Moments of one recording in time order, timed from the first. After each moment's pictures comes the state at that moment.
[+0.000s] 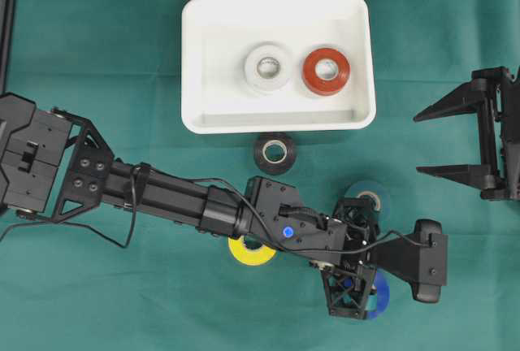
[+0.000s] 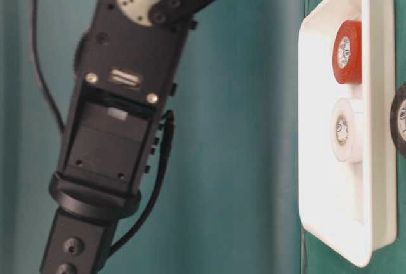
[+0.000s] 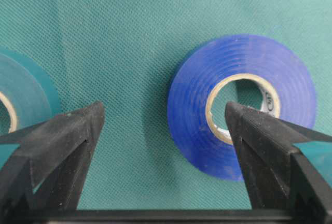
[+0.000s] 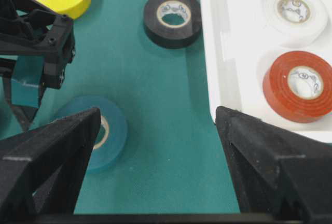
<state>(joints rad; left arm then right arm) -0.22 0.73 -0.49 0.01 0.83 -0.12 0.00 -0.83 1.18 -0.13 0.17 0.23</state>
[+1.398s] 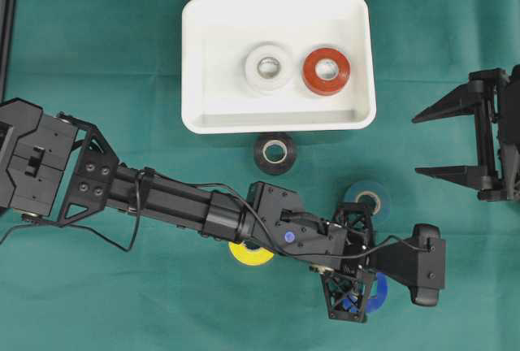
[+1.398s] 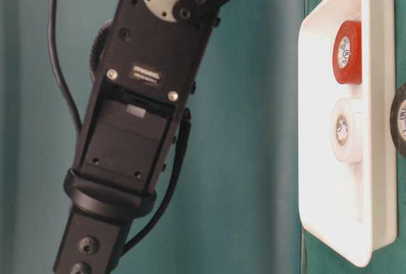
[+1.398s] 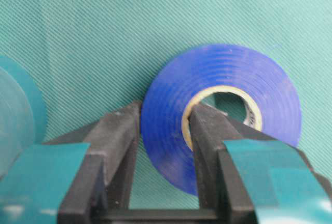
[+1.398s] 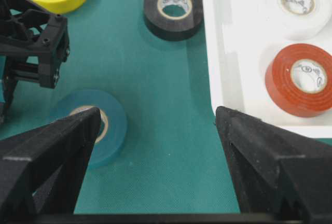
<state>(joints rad) -0.23 0.76 -0.50 0.01 0.82 -0.13 0.00 -0.81 1.18 -0.13 0.17 0.23</state>
